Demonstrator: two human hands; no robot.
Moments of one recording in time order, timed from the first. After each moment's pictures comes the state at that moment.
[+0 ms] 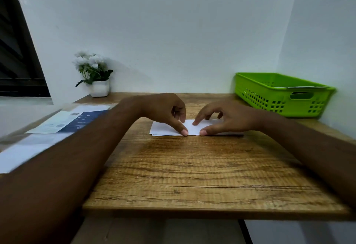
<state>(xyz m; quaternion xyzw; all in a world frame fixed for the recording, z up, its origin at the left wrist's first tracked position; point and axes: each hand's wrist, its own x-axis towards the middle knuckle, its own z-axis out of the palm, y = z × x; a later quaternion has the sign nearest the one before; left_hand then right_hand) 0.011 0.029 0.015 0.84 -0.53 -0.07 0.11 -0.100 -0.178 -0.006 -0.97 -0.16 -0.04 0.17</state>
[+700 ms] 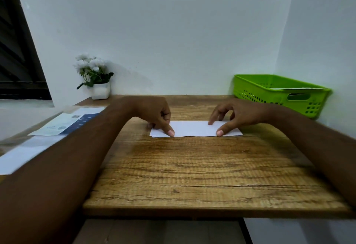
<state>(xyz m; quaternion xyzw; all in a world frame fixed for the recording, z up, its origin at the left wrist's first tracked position) 0.034 0.044 0.015 0.86 -0.47 -0.17 0.12 -0.104 -0.211 0.004 -0.97 -0.09 0.01 0.23</state>
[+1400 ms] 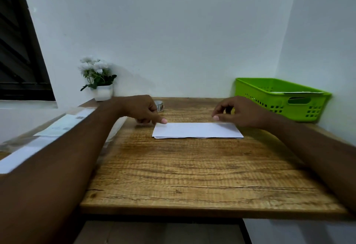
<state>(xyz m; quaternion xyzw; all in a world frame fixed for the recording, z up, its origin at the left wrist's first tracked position) 0.052 0.075 0.016 0.88 -0.42 -0.13 0.18 -0.094 -0.218 -0.010 -0.95 -0.10 -0.18 0.22</state>
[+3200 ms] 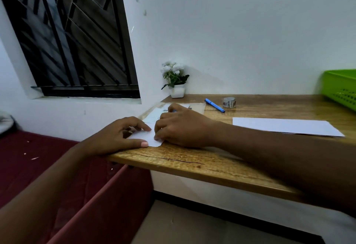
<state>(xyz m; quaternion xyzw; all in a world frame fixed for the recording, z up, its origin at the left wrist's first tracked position) -0.027 0.344 -0.032 0.89 -0.34 0.07 0.28 -0.052 0.098 -0.011 -0.82 -0.48 -0.26 -0.16</state>
